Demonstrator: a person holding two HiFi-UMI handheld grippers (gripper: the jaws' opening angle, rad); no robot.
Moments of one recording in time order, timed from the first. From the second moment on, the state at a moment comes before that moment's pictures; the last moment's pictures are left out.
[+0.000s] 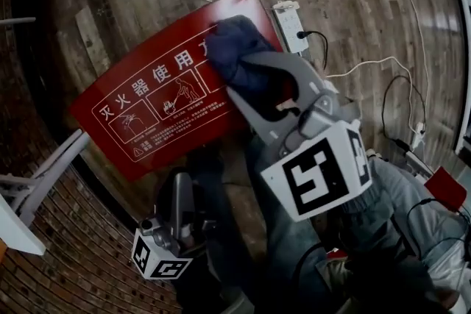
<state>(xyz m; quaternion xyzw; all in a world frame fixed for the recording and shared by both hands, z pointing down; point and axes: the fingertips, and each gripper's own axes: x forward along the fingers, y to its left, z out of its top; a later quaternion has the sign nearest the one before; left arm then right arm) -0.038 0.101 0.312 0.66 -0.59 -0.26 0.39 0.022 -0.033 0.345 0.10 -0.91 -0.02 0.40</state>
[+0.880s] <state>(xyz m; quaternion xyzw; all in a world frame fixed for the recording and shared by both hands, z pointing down) -0.089 0.134 0.307 0.64 -0.62 -0.25 0.37 0.005 0.010 0.302 0.15 -0.95 0.19 0.21</state>
